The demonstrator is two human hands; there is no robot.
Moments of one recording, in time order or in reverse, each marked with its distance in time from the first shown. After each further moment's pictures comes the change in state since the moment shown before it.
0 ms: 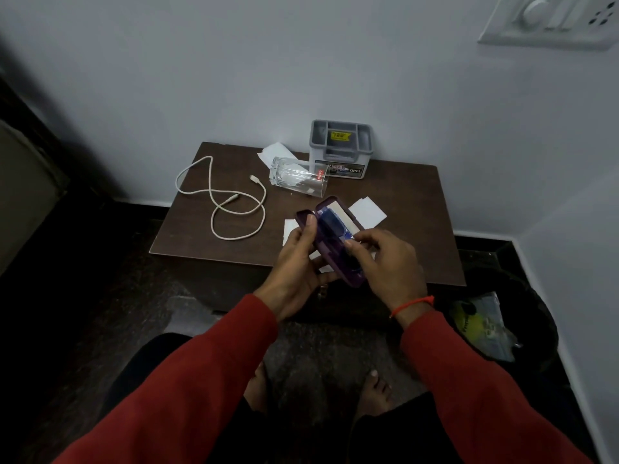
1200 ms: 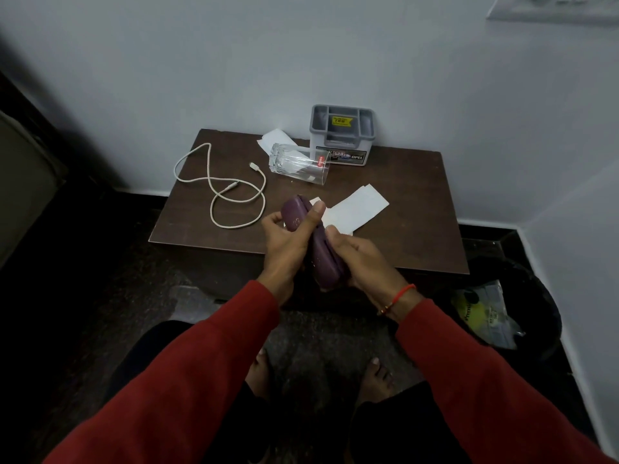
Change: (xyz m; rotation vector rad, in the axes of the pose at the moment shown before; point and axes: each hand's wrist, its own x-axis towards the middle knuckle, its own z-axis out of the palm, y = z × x) left_hand 0.004 0.000 0.000 0.269 0.372 0.210; right_hand -0.010 -0.015 0.029 0.841 -0.476 0.298
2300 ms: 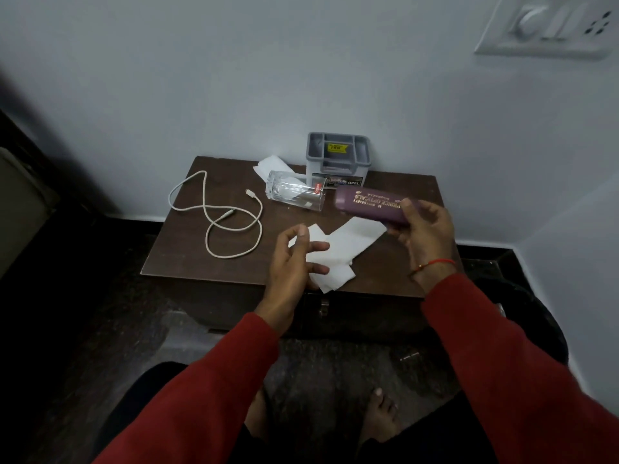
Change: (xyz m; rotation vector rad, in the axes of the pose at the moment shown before) left_hand 0.011 0.004 -0.001 0.069 -0.179 0.080; right_hand 0.066 -0.036 -0.086 0.398 0.735 -0.268
